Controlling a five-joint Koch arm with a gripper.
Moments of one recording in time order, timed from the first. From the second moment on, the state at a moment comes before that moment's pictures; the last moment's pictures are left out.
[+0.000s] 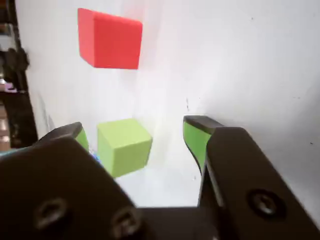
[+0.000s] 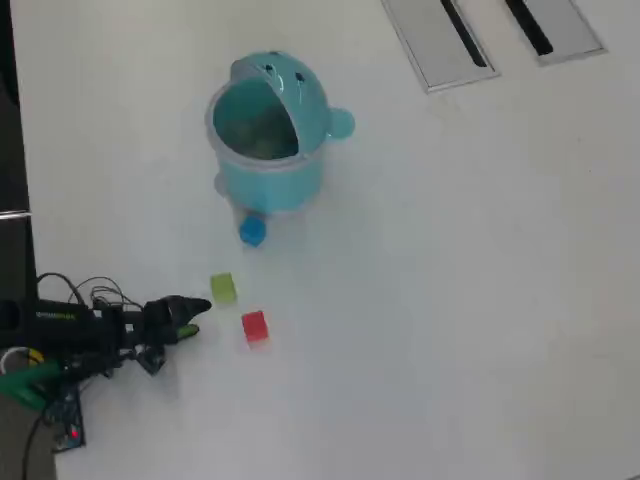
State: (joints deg) arm 1.4 131.2 177.5 -8.3 -12.6
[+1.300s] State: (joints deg) arm -0.7 131.1 176.5 -42.4 -78.3
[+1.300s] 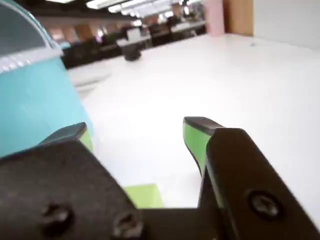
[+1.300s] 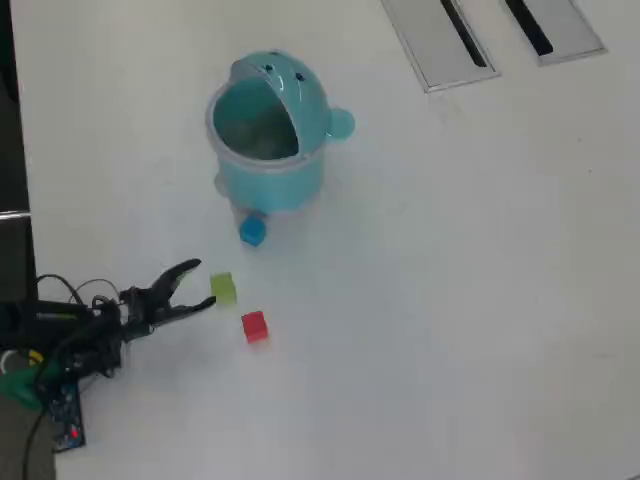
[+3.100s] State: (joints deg) arm 11.6 88.6 150.6 -23.8 -98.5
